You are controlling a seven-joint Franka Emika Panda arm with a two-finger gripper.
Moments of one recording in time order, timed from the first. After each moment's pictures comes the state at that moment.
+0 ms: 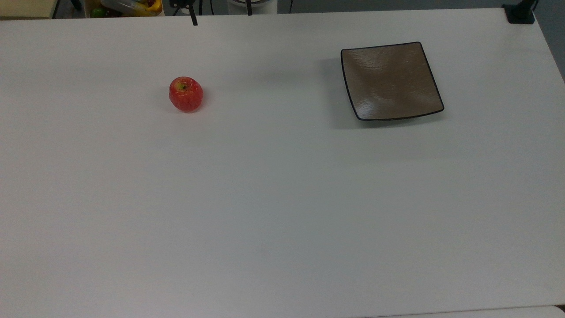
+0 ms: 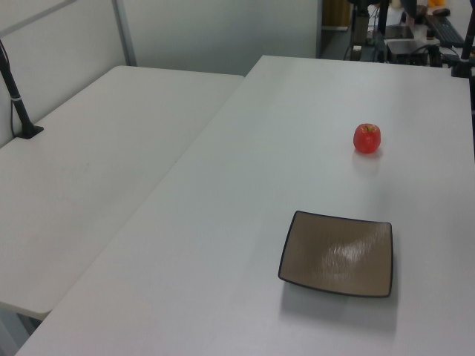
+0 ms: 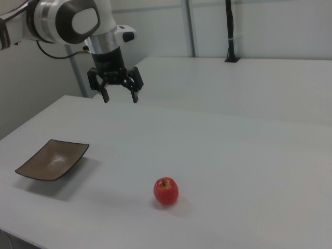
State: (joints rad) arm 0.06 -0.01 -0.02 -1.63 0.04 1.69 -0.29
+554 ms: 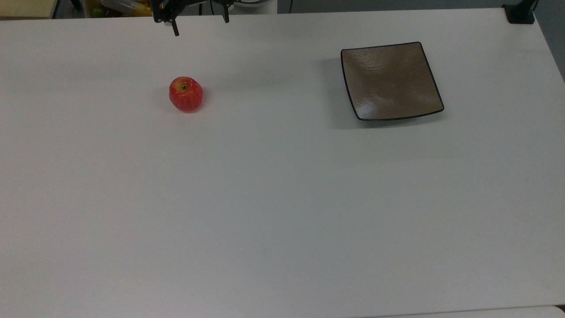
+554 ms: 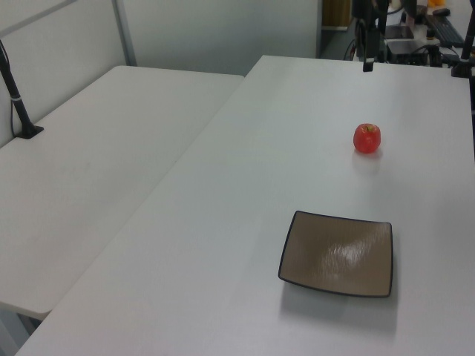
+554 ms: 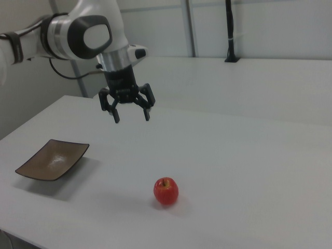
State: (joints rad) arm 0.03 -0.01 -0.02 -1.72 -0.05 1.70 -0.44
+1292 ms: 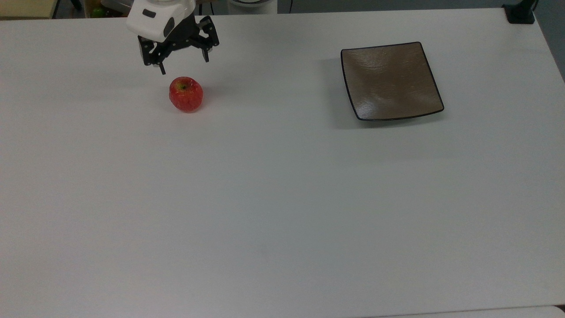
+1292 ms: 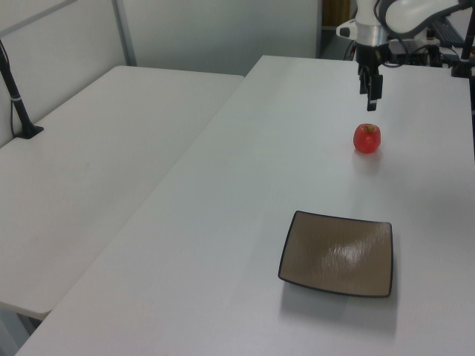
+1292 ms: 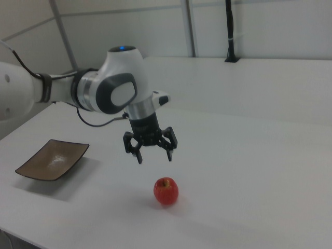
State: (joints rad) arm -0.04 0.01 -0.05 -2.03 -0.08 2.04 -0.54
